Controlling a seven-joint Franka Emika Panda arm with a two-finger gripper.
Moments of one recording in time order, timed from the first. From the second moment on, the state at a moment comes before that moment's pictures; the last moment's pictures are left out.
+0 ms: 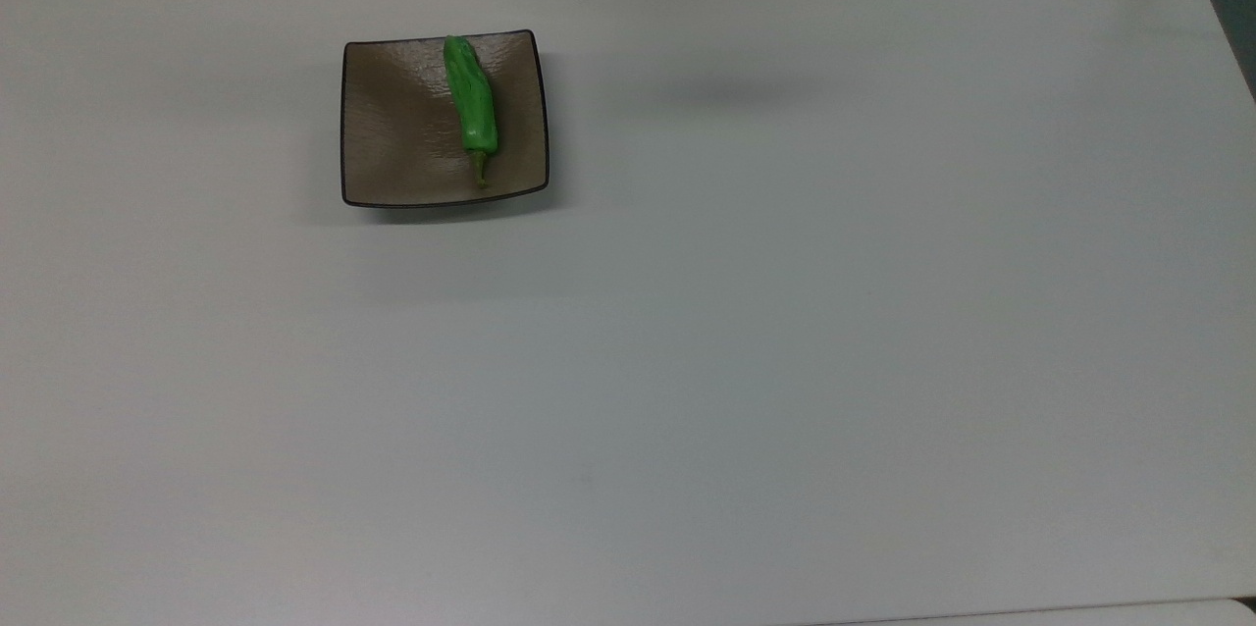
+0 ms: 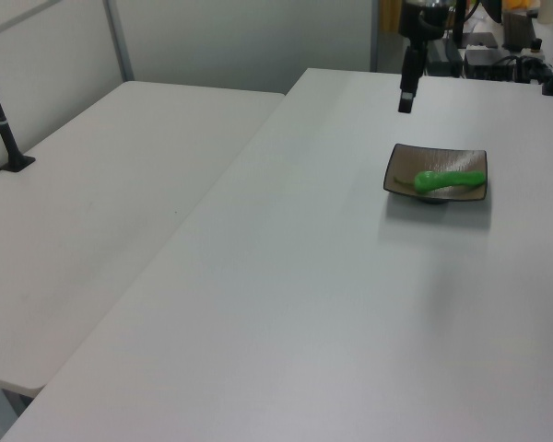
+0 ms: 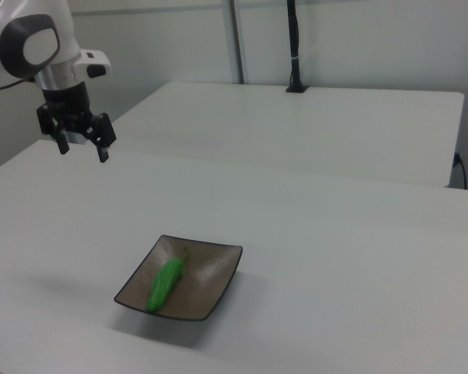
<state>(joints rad) 0.04 -0.03 0.18 -1.73 0.12 1.78 -0.01</state>
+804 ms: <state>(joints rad) 0.03 -0.04 0.16 -1.73 -0.01 1.68 -0.01</state>
